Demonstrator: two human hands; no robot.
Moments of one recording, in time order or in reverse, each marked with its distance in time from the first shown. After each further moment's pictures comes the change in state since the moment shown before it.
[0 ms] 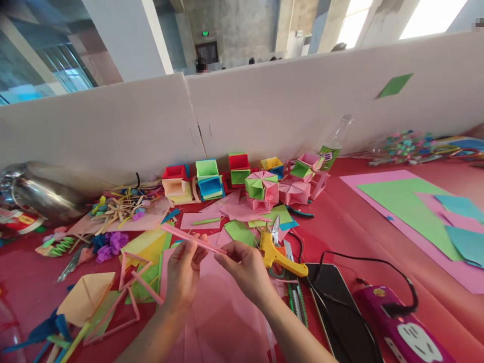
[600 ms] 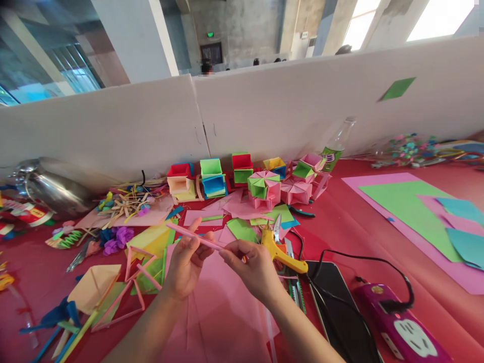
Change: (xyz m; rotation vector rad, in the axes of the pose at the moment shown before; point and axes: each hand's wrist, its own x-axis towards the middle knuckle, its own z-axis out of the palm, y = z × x) left_hand -0.005 0.021 -0.002 -0.031 -0.289 -0.112; right_hand -0.011 -0.023 -0.010 -0.259 0.014 -0.164
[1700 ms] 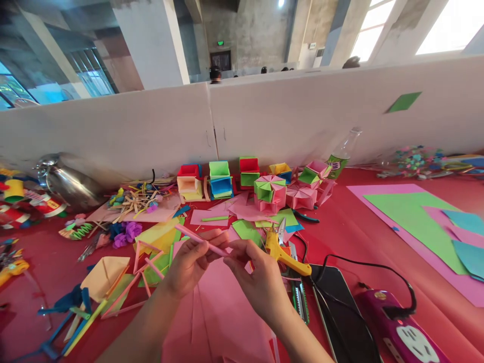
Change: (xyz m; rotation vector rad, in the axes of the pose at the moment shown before) left_hand -0.012 0.016 -0.001 -0.026 -0.300 -0.090; right_hand -0.020 -0.022 0.004 -0.091 0.115 -0.090
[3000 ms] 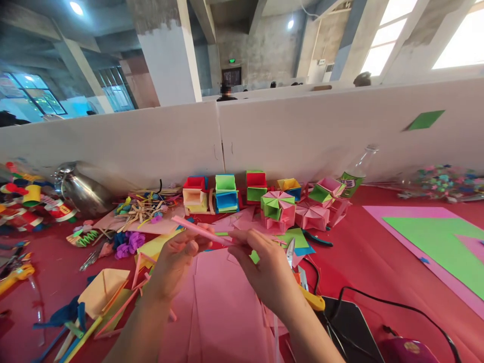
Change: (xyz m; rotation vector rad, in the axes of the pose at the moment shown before) left_hand 0.019 0.038 0.002 0.381 0.149 0.268; right_hand 0.055 -0.014 -0.026 -0.184 -0.019 -0.290
